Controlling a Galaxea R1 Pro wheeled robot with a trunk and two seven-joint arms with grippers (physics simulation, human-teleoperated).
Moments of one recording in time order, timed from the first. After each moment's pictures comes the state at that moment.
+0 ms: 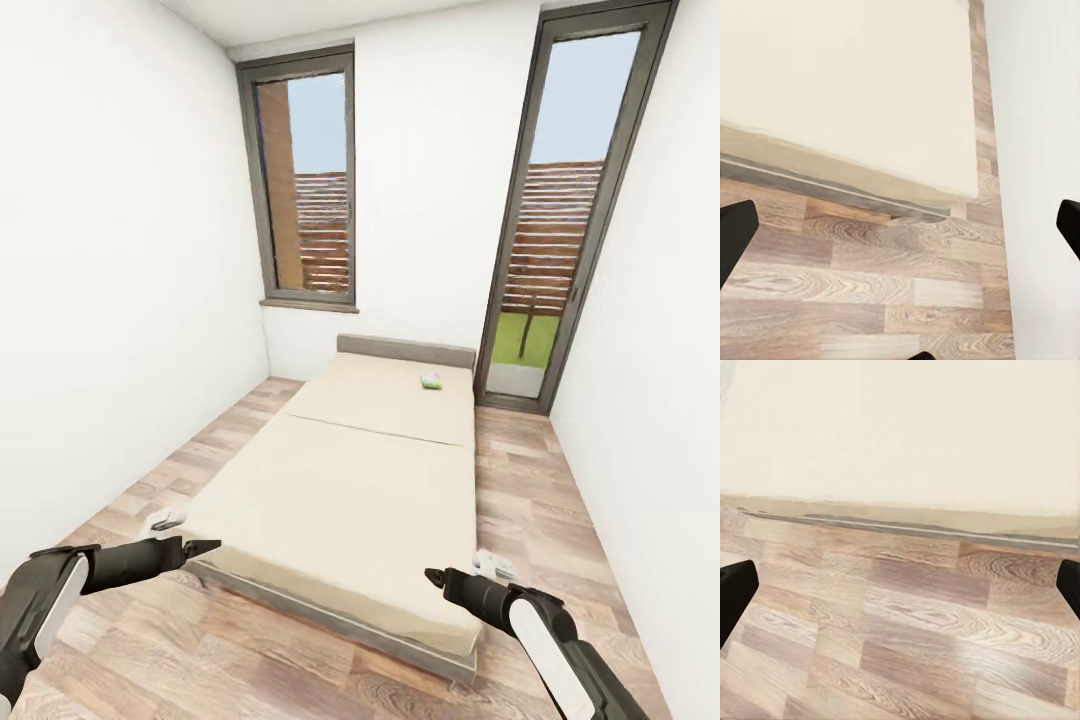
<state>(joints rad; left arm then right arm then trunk) -0.46 0.36 0.16 -1.01 0.20 0.81 -0.84 -0.29 -0.12 0.20 -1.22 -0.77 0.65 -0.17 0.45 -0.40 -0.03</state>
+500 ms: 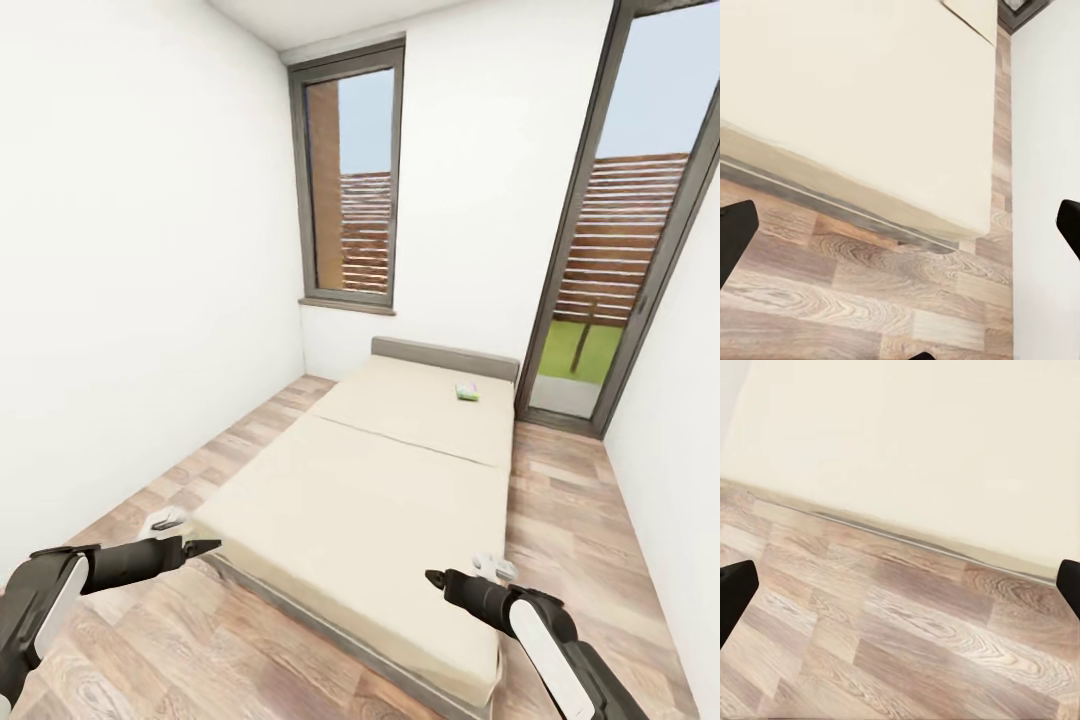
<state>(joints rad) -0.46 0.36 0.16 -1.01 0.20 0.81 -0.84 -0.29 -0.12 0.20 -1.21 -0.77 0.65 -0.17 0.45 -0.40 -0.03</state>
